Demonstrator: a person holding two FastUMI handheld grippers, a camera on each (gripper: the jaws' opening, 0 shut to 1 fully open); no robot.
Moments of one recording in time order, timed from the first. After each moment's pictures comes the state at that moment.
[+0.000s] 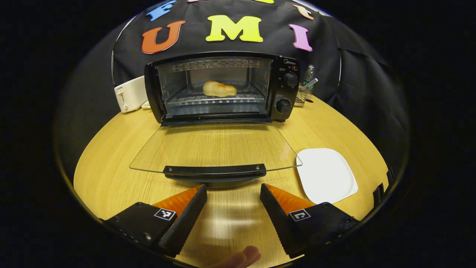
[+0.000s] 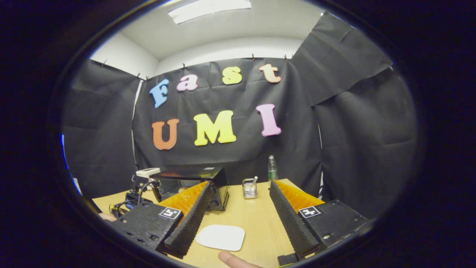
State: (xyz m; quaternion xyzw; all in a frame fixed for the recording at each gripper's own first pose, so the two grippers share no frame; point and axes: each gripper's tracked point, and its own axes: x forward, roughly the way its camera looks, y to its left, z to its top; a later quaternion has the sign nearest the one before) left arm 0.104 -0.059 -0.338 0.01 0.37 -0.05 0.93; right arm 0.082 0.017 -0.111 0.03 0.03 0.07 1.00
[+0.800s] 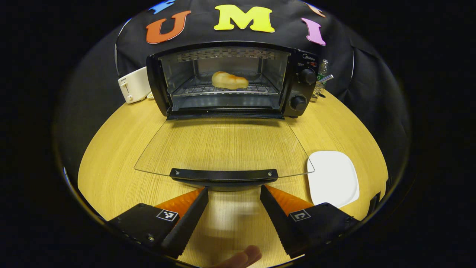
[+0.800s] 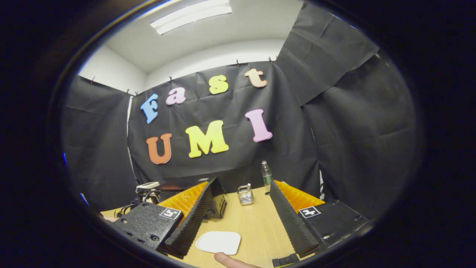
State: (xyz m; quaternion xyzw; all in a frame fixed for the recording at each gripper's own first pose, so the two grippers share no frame) left arm 0.111 -0.050 -0.336 0.00 0.42 -0.02 0.91; right arm 0.086 -0.020 -0.099 0.07 0.01 0.06 1.00
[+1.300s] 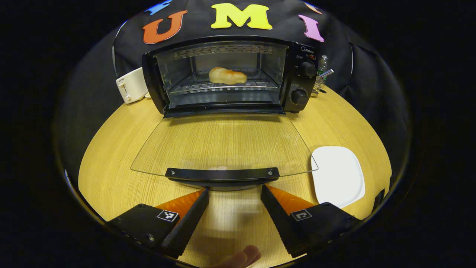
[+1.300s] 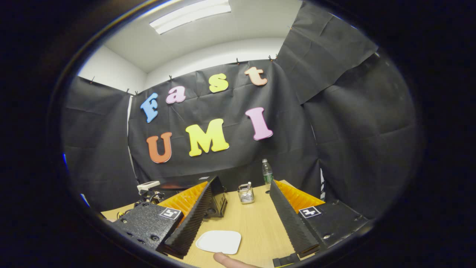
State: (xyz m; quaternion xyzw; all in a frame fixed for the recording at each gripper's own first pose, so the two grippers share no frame) left arm 0.113 -0.050 -0.347 0.00 0.43 -0.02 0.90; right arm 0.087 -0.019 -0.102 0.08 0.02 0.06 0.99
